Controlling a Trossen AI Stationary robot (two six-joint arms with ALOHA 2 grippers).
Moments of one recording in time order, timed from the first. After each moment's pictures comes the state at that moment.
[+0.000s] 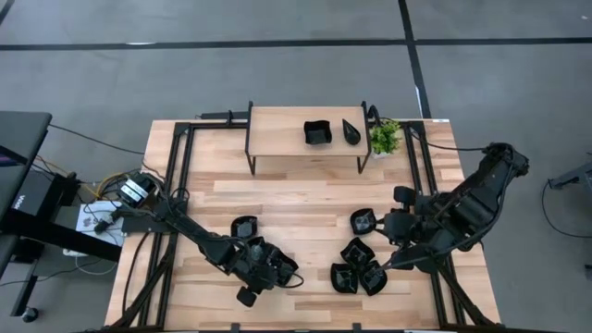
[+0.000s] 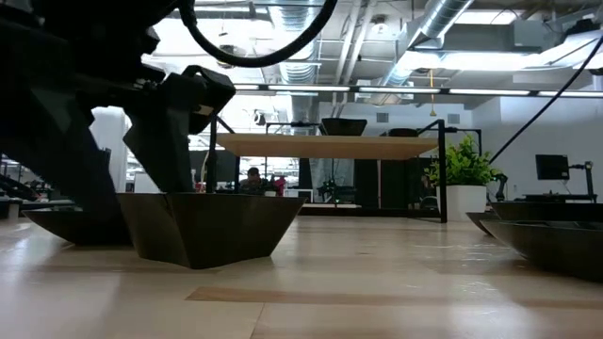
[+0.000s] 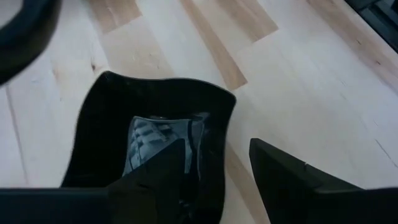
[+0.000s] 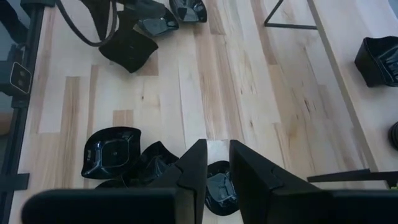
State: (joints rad) left arm -0.62 1.82 0.97 -0.06 -0.17 0.05; right arm 0.75 1.26 1.48 -1.33 0.63 0.67
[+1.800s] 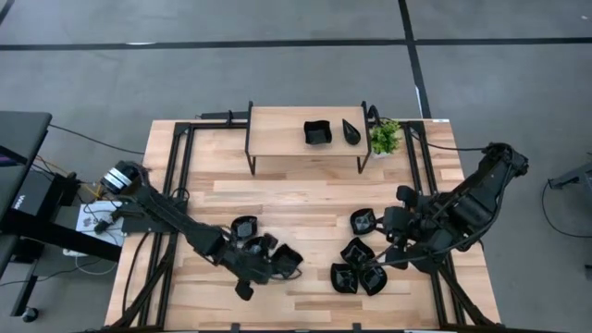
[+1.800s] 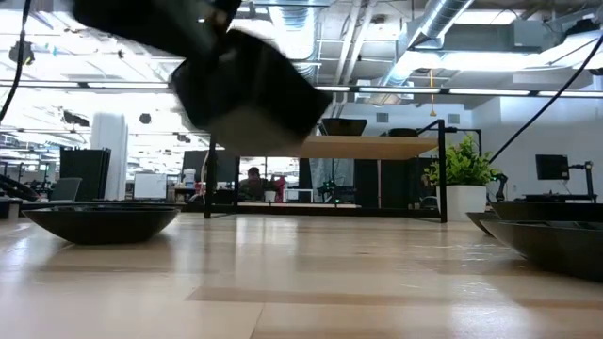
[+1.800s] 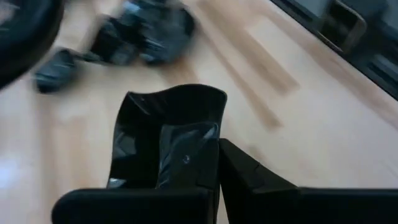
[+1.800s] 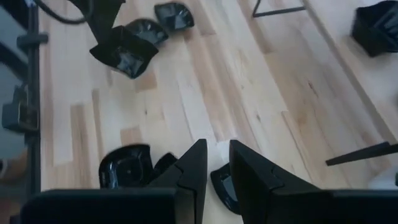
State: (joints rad) left arm -0.60 1.62 0.97 -0.09 -0.28 0.20; right arm 0.75 1.26 1.48 -1.33 0.66 0.87
